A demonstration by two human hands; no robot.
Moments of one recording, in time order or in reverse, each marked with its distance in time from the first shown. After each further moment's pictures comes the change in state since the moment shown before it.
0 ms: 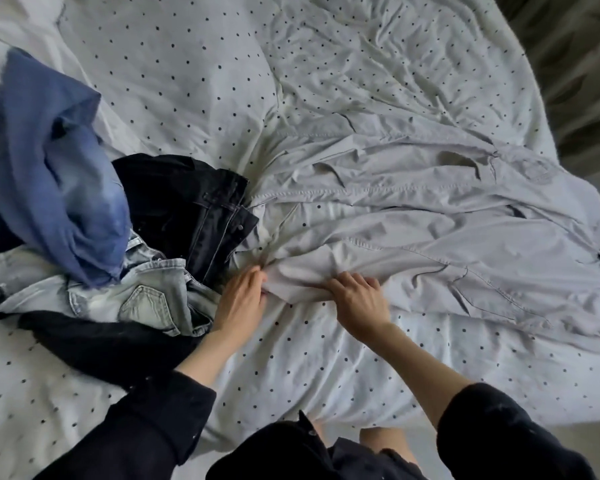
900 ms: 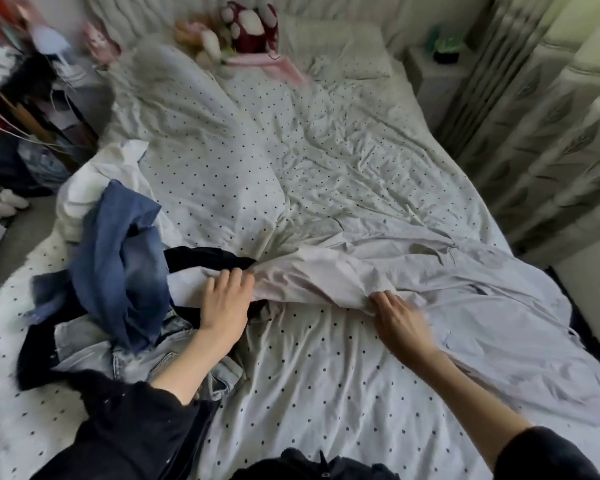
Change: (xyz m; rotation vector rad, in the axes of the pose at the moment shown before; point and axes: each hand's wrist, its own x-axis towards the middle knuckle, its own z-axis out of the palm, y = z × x) left_hand 0.015 0.036 -0.156 0.574 0.247 -0.004; right_hand -0.023 0.027 -0.132 0.032 0.418 -0.026
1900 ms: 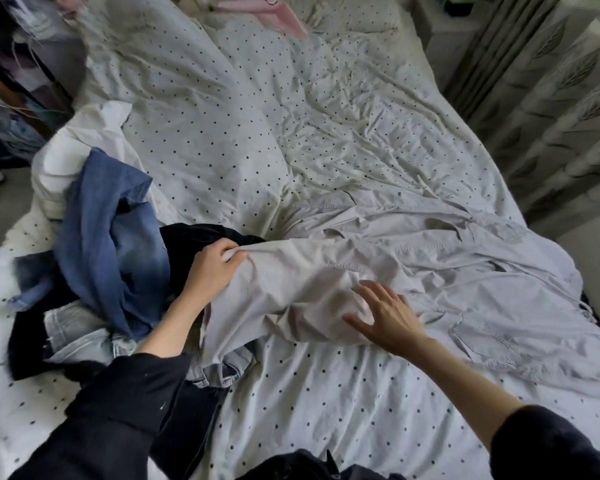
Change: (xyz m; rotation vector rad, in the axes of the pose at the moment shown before) left_hand 0.042 -0.057 0.056 -1.012 -0.023 -0.300; right_hand 0.005 -0.018 0.057 0.020 -0.380 0.083
